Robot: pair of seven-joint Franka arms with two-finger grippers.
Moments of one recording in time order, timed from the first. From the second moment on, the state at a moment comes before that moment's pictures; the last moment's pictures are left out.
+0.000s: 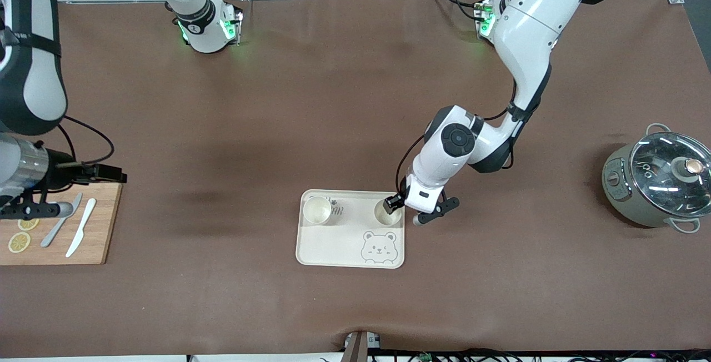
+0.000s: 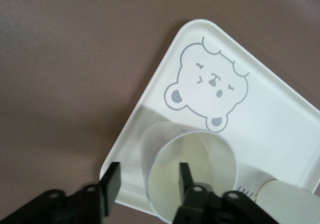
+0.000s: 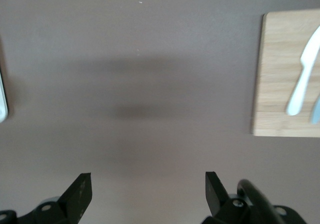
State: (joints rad) left arm -0.33 0.74 -0.26 -1.62 0.04 2.62 -1.03; right arm -0.02 0.39 -0.06 -1.50 0.13 1.73 -0.06
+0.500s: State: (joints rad) left arm -0.34 0.75 -0.26 -1.59 0.04 2.63 -1.02; right arm 0.18 0.48 -0.06 -1.50 0.14 1.86 0.37
